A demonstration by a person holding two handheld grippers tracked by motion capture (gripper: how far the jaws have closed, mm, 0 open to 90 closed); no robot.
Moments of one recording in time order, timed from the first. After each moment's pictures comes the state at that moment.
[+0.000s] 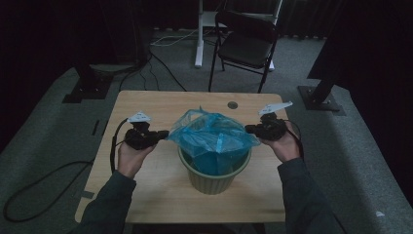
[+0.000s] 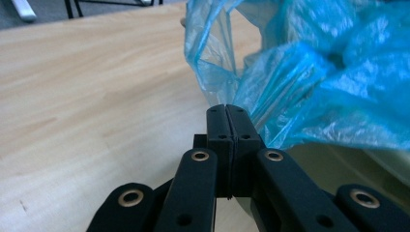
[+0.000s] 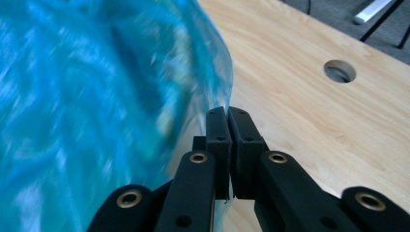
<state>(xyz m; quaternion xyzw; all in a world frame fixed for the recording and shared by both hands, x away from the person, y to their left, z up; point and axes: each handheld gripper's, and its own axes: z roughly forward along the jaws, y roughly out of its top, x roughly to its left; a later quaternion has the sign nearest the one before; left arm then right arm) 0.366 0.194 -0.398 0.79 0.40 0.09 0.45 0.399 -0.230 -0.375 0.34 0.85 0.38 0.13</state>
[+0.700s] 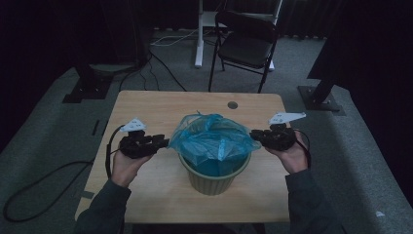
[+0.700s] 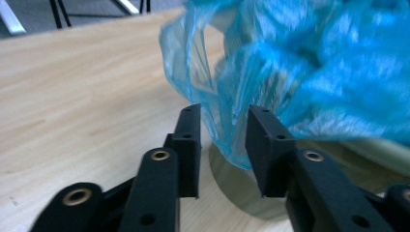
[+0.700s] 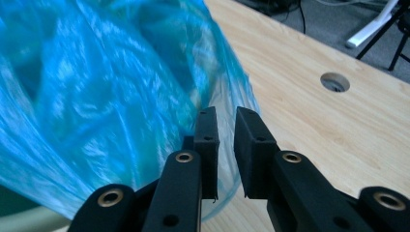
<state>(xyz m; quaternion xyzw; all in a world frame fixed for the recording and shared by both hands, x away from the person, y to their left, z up) 0.341 0.204 -0.385 0.78 0.38 0.11 0.48 0.364 -0.247 -0.368 0.33 0.83 0.43 0.15</state>
